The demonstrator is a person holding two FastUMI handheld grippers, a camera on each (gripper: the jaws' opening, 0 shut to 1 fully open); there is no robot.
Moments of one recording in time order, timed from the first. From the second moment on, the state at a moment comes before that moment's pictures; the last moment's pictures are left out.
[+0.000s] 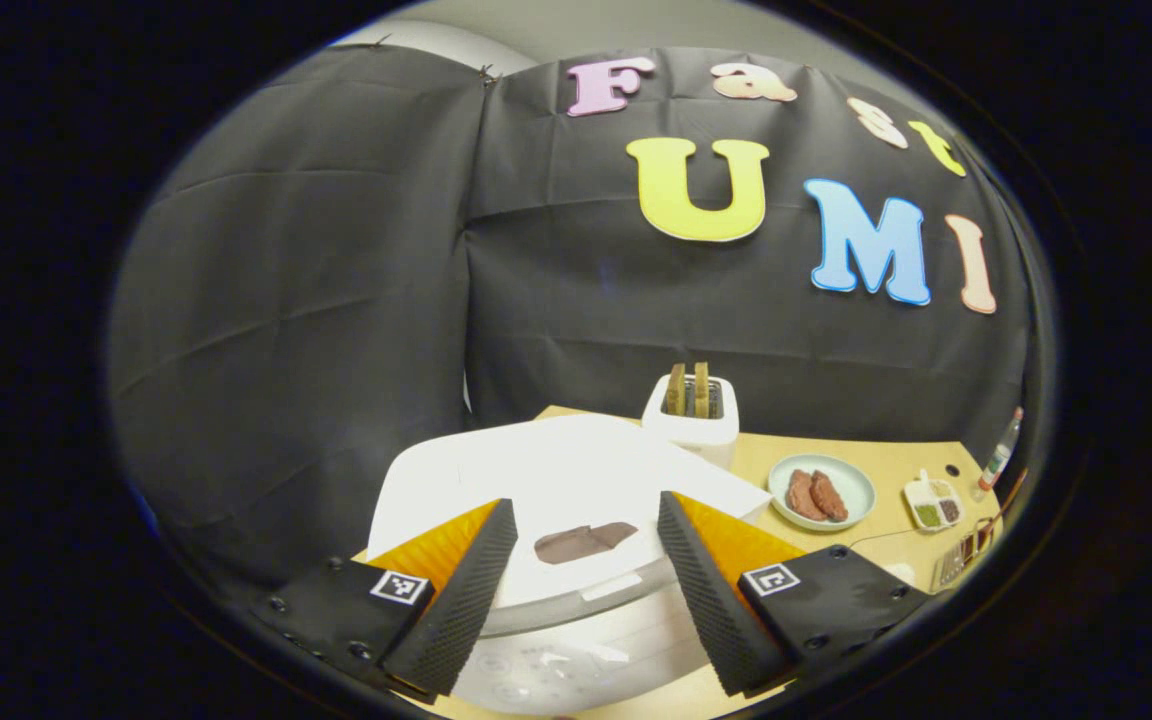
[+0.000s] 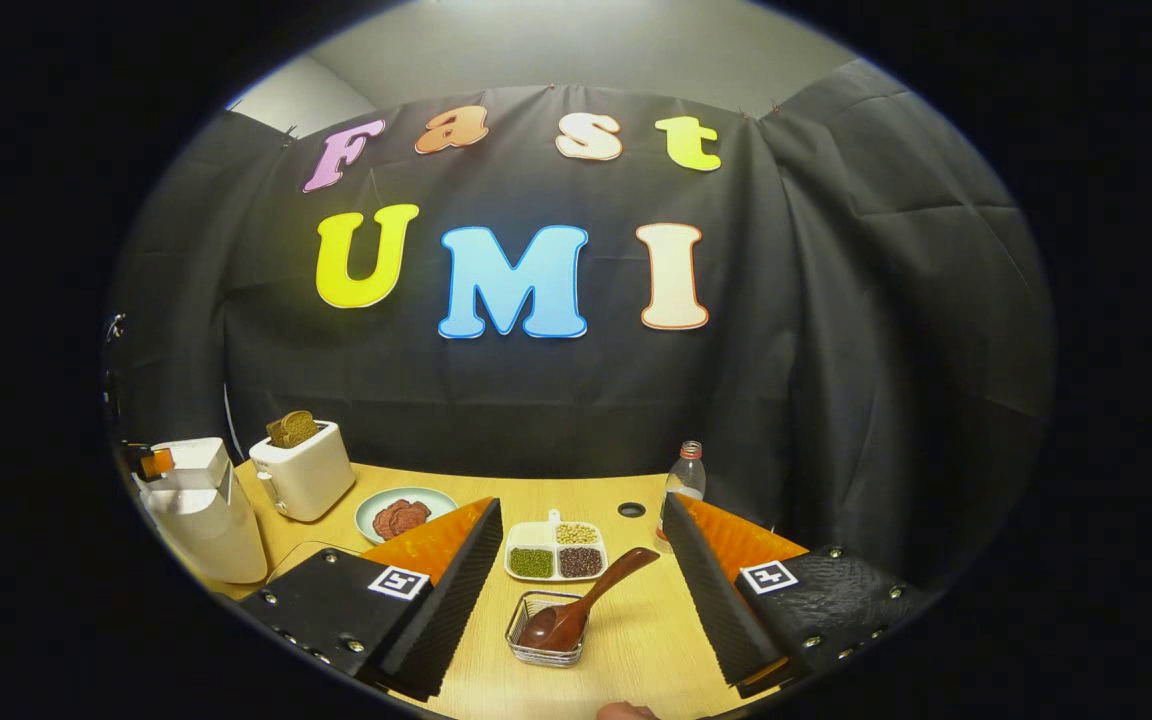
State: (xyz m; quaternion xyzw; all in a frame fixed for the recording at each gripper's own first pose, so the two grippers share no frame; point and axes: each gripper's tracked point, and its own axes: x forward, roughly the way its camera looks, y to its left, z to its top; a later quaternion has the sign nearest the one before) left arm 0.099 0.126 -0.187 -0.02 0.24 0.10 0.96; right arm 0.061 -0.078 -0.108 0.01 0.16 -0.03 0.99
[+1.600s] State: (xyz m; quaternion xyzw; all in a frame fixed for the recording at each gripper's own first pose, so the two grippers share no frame) left arm 0.075 0.057 -0.040 0.02 0.07 0.03 1.00; right arm 0.062 -0.011 -0.045 0.03 0.10 0.04 0.99
